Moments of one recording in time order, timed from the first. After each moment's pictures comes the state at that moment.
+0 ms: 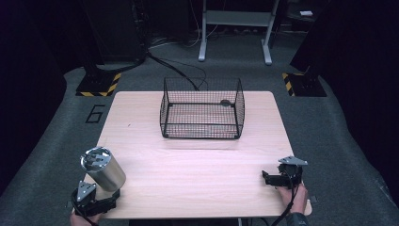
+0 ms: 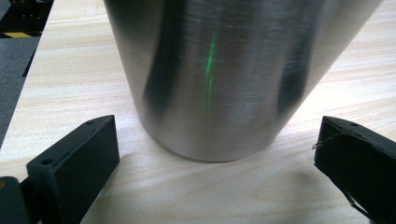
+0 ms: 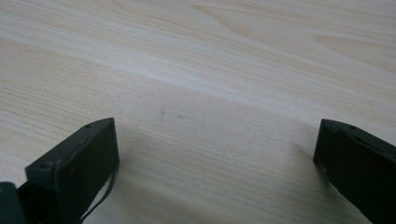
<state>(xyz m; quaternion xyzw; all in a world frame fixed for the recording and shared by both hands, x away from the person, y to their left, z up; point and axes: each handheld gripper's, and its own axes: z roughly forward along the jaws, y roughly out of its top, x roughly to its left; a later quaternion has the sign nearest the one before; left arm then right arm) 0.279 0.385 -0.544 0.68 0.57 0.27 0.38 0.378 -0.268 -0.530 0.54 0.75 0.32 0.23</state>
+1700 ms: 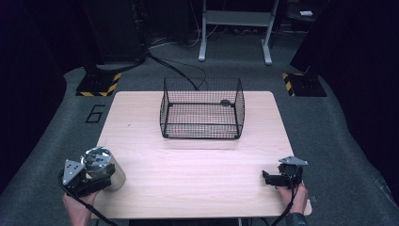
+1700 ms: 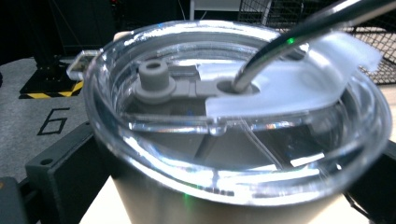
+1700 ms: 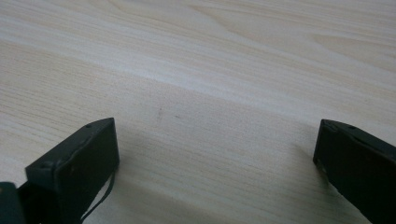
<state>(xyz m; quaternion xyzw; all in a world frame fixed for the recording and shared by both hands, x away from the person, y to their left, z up) 0.303 0.376 -0.452 0.63 0.54 0.33 0.45 0.378 -0.268 -0.530 0.54 0.74 0.32 0.23</state>
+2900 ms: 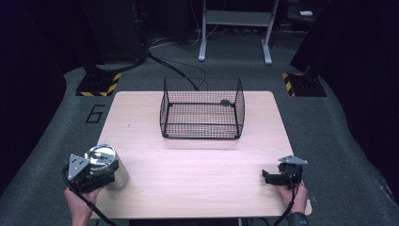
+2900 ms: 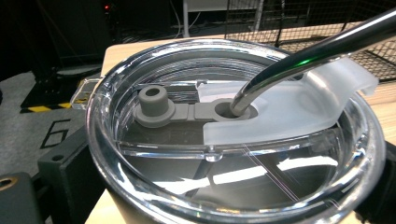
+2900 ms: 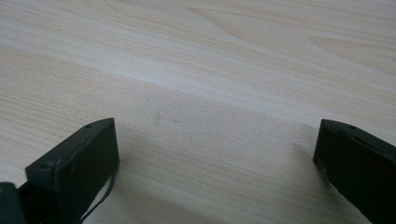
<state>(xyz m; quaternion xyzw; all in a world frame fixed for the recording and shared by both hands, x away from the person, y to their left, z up) 0.308 0.360 -0.431 0.66 0.51 0.34 0.44 0.380 -0.269 -0.530 0.54 0.74 0.32 0.23</state>
